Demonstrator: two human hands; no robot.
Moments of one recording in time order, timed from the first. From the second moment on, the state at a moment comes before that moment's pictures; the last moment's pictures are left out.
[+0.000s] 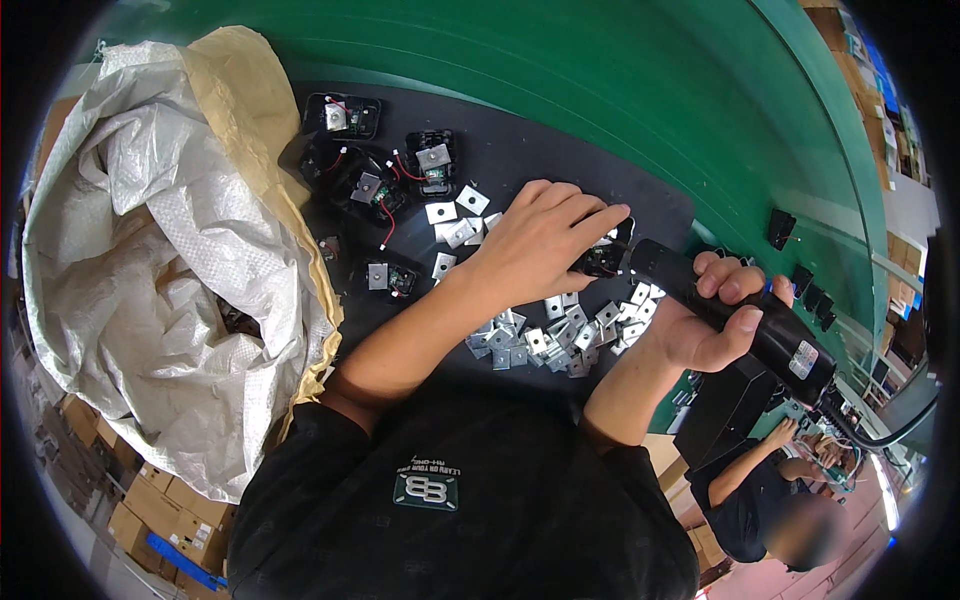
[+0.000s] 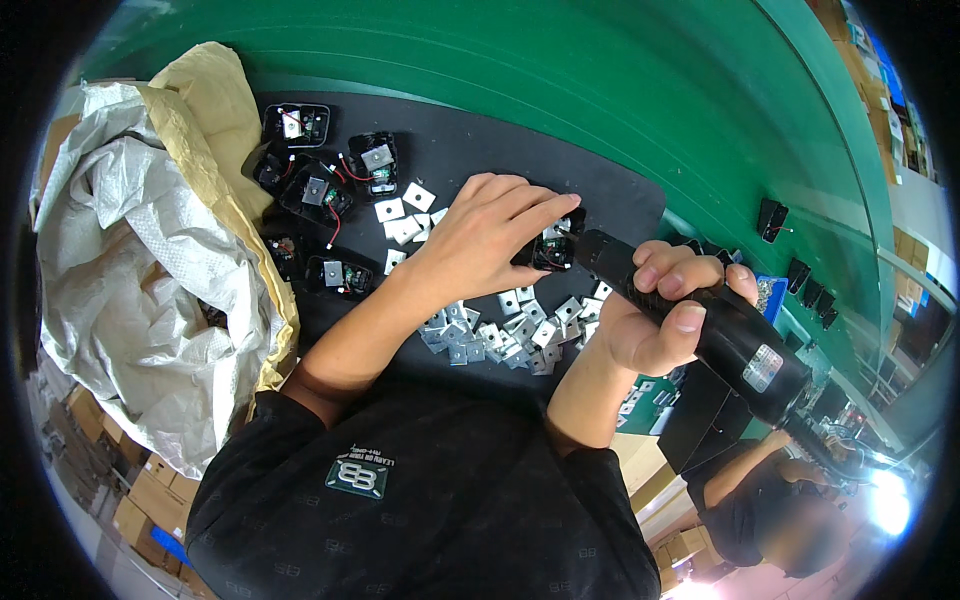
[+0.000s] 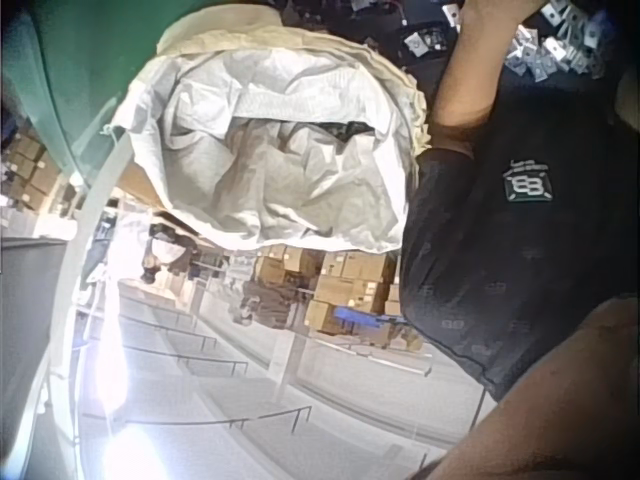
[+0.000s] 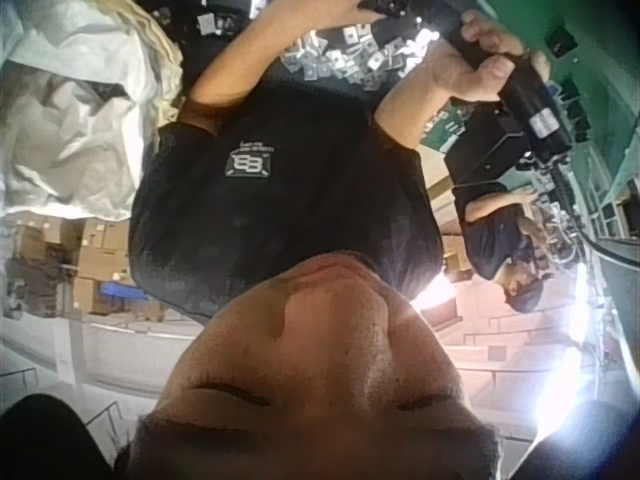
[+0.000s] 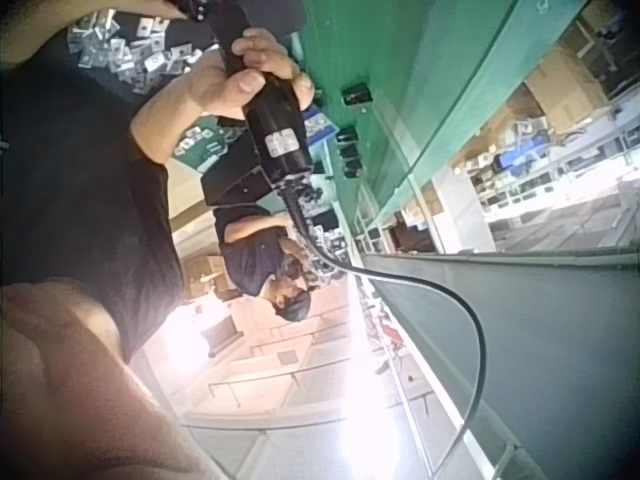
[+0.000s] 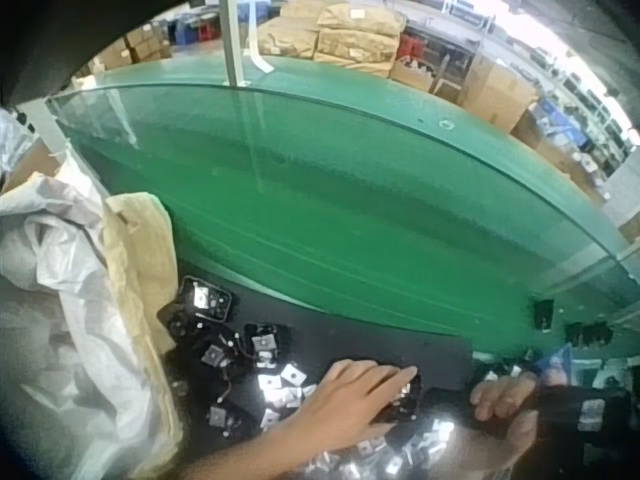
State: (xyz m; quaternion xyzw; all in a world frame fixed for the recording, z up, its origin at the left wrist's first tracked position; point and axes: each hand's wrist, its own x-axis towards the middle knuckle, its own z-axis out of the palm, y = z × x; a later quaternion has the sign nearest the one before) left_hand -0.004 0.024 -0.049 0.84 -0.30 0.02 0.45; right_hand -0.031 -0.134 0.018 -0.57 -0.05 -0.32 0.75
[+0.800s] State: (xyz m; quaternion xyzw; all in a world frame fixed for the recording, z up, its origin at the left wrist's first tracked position) left_hand 0.001 0.024 -0.048 0.83 -0.31 0.02 0.46; right_hand -0.018 -0.132 0.014 -0.60 -0.22 -0.19 0.75
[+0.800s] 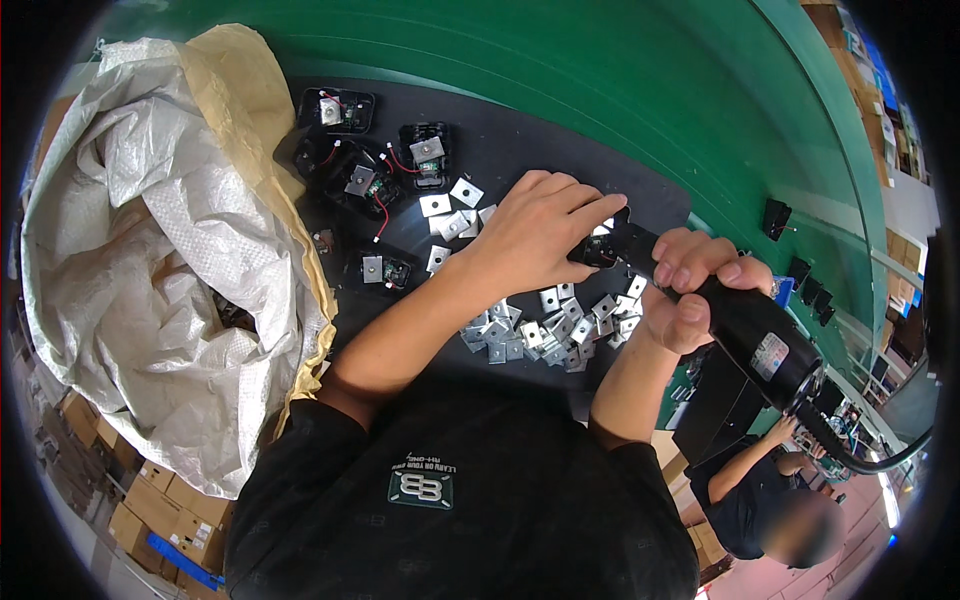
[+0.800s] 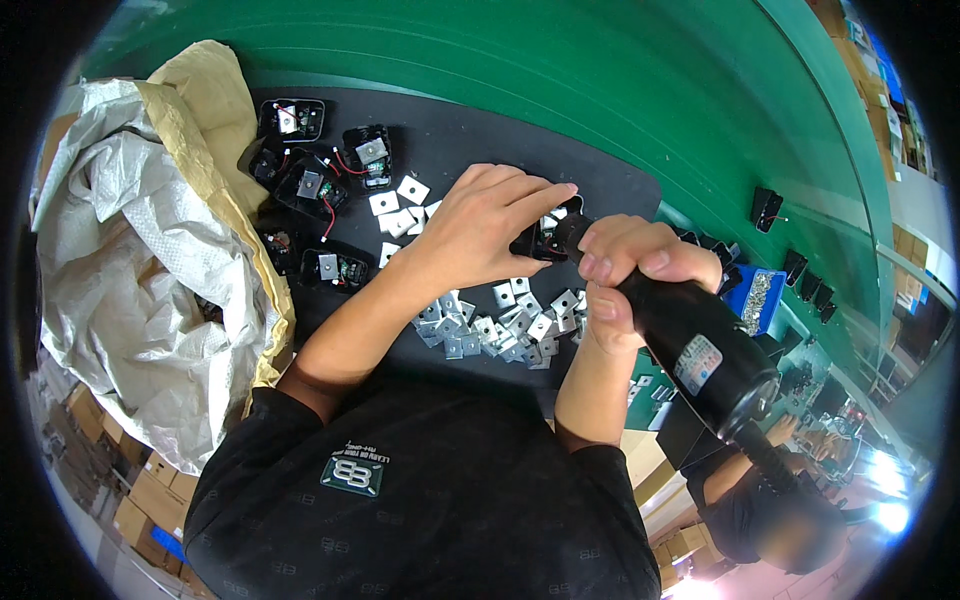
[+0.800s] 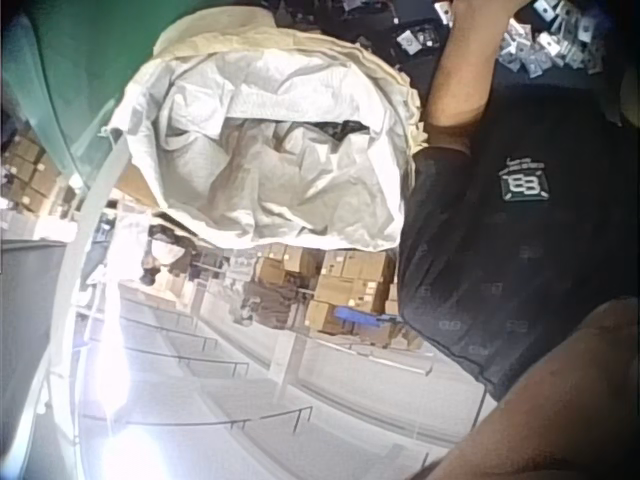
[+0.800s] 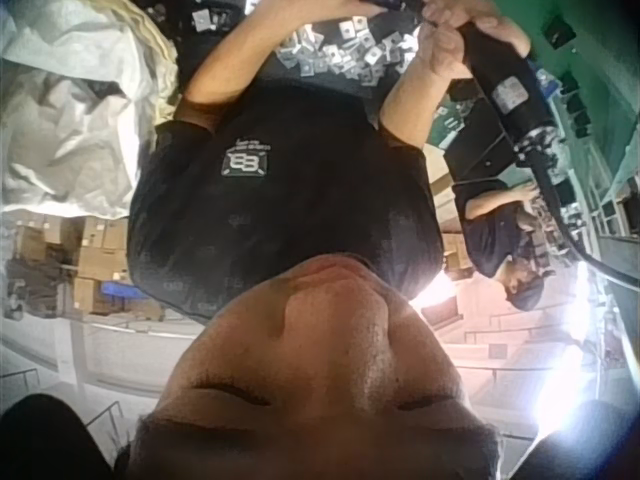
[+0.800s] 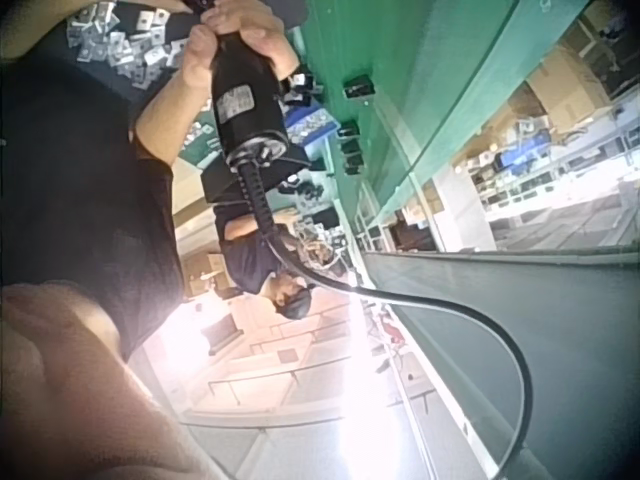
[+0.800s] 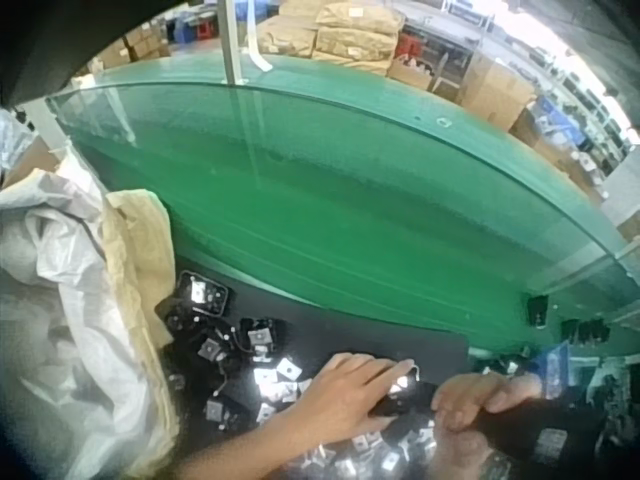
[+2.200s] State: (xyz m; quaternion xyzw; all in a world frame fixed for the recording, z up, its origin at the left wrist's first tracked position) left_hand -0.036 -0.218 0.050 0.74 -0.60 -0.02 0.30; right_hand -0.117 -0.143 0.114 -0.60 -0.44 0.05 0.67
